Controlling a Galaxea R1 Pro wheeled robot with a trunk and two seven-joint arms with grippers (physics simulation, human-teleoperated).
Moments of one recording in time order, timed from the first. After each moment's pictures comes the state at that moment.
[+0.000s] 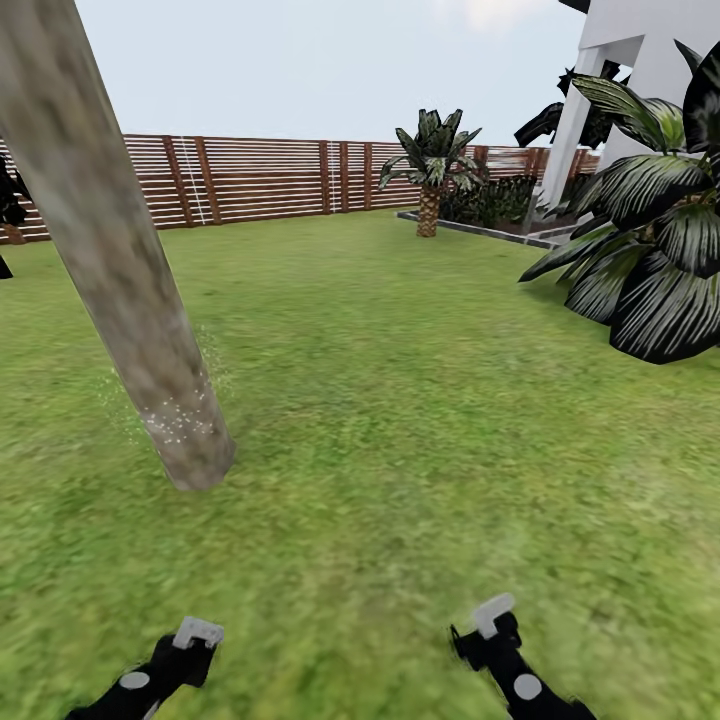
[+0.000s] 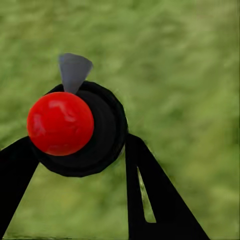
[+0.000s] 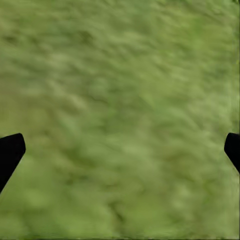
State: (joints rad) left arm -0.51 0.15 0.11 -0.19 -0.28 -0.16 -0.17; right arm -0.50 -0.03 0.18 -0.20 0.23 -0.31 -0.08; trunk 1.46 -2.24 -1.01
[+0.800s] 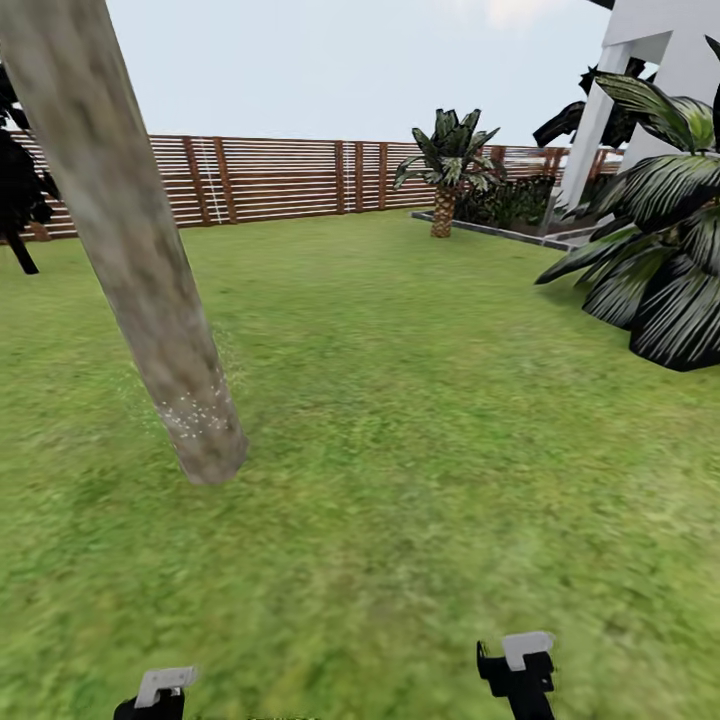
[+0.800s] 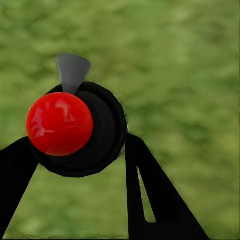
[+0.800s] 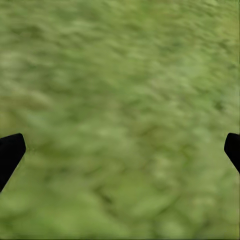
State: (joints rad) left arm -0.41 0.16 0.11 -0.12 -0.03 -0.27 -0.04; right arm -0.46 -0.03 0.14 -0.11 0.10 -0.47 -0.27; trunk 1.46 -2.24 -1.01
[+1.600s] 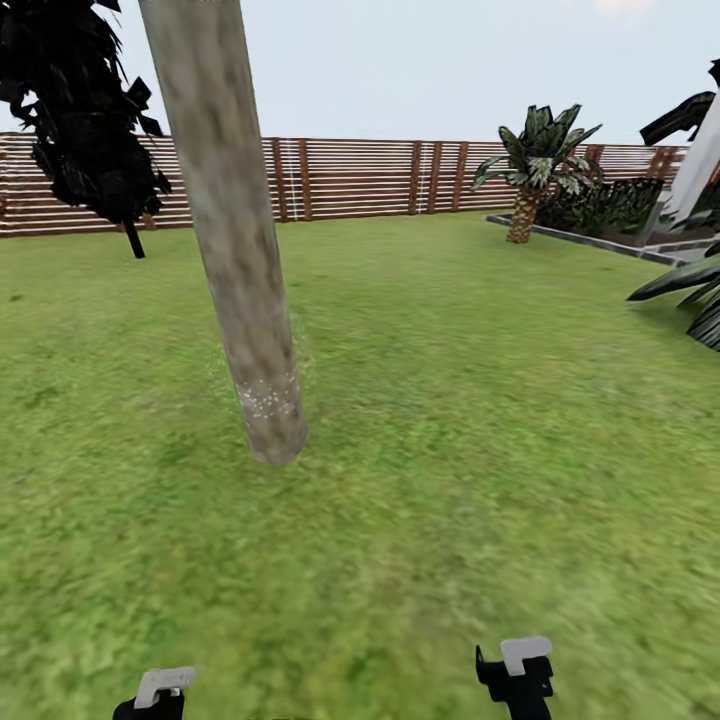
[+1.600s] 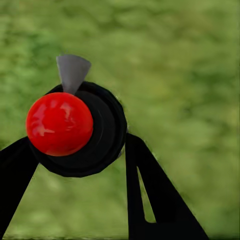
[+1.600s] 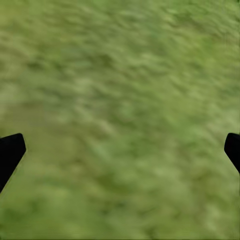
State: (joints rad) left arm -0.41 0.16 0.12 -0.12 -0.03 -0.27 -0.04; right arm -0.45 -0.02 0.13 -0.11 0.10 -0.47 -0.28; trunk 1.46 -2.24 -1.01
